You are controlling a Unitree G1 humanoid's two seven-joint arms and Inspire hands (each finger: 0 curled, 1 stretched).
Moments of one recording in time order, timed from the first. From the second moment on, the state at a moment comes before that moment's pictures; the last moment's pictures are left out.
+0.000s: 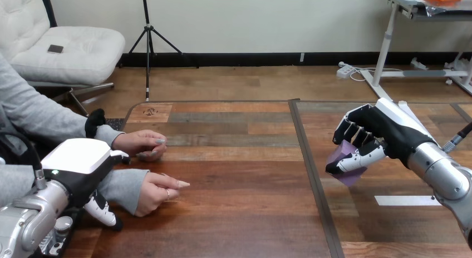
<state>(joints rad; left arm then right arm) -0.25 0.74 -0.22 0.45 0.87 -0.21 -0.13 -0.69 -0.55 0.18 1.18 -0.40 -0.56 0.12</state>
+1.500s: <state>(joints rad) -0.26 0.70 -0.24 0.56 0.79 -0.18 0.05 -0.69 -0.55 0.18 1.18 -0.39 -0.57 0.11</state>
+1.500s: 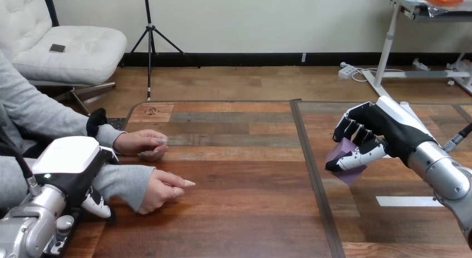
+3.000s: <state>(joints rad) -0.28 0.69 -0.24 0.65 0.70 -0.26 0.09 -0.69 -0.55 0.17 1.18 -0.39 -0.57 0.11</state>
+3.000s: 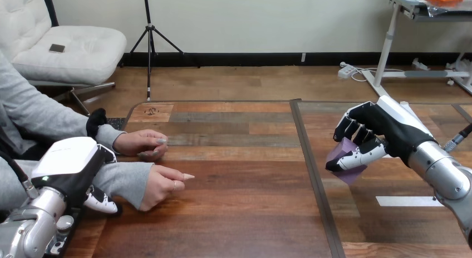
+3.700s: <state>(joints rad) -0.25 0.66 -0.22 0.59 0.67 -0.22 0.10 -0.69 -0.55 0.17 1.18 -0.39 -0.57 0.11</state>
